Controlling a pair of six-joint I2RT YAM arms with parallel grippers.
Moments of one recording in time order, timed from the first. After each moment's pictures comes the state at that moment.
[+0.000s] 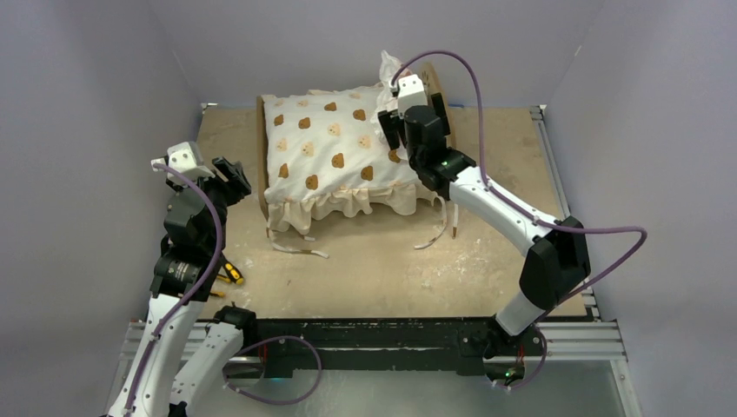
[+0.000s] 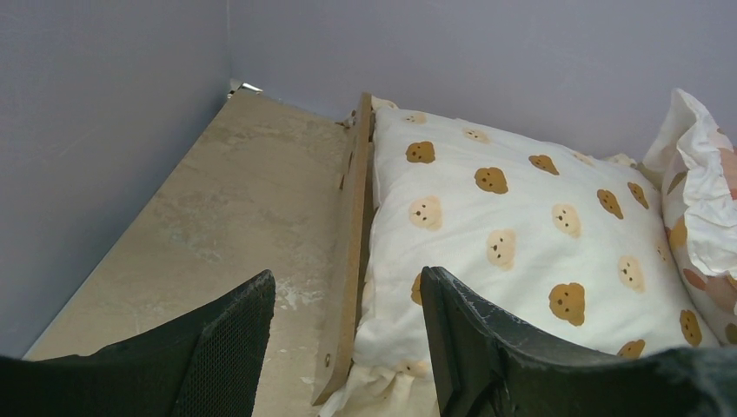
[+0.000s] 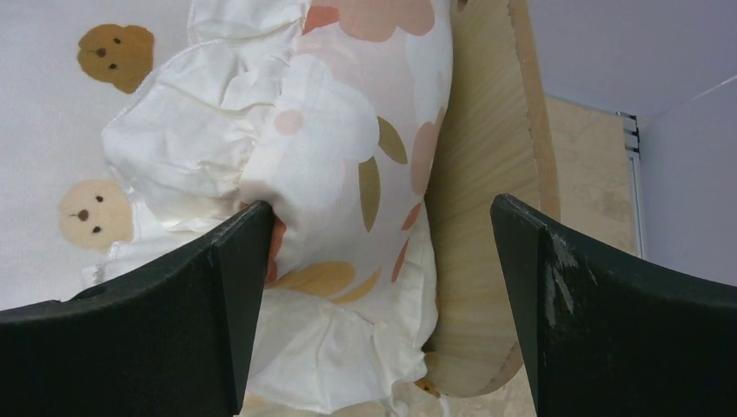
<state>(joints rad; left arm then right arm) -0.21 0.65 0.88 -0.30 -0.43 -0.29 0.63 1.63 1.41 -0.03 0.58 -0.16</state>
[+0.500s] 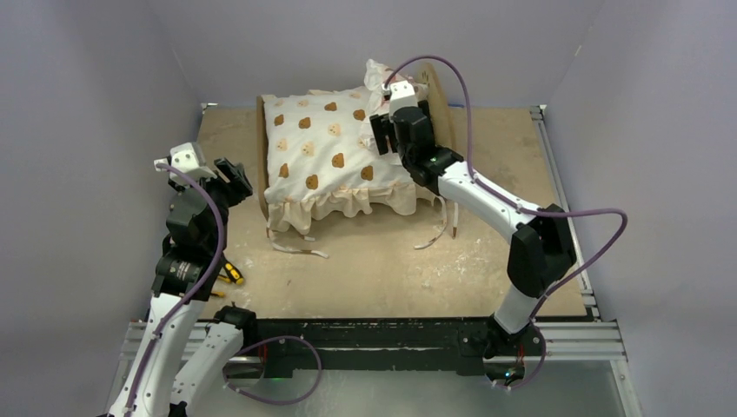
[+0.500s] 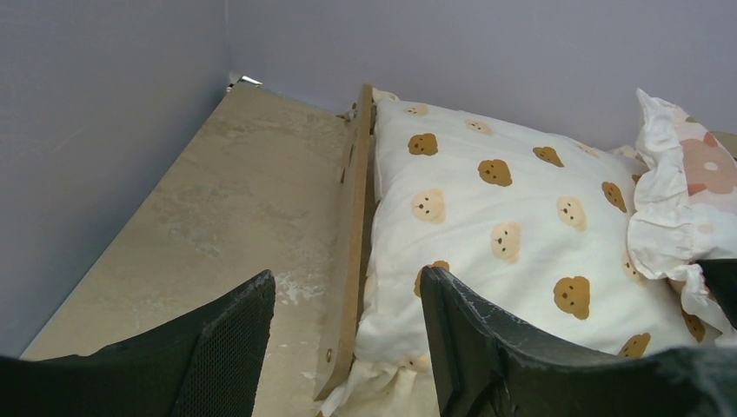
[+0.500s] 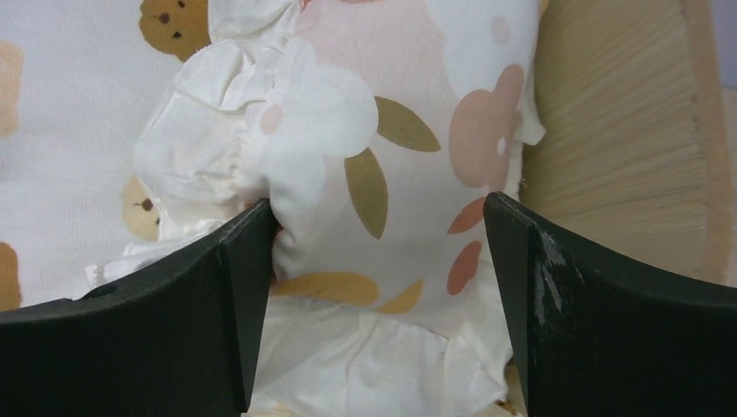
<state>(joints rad) -0.21 0.65 0.87 -0.30 -0.42 -0.29 0.62 1.69 1.43 -0.06 0.48 -0.05</state>
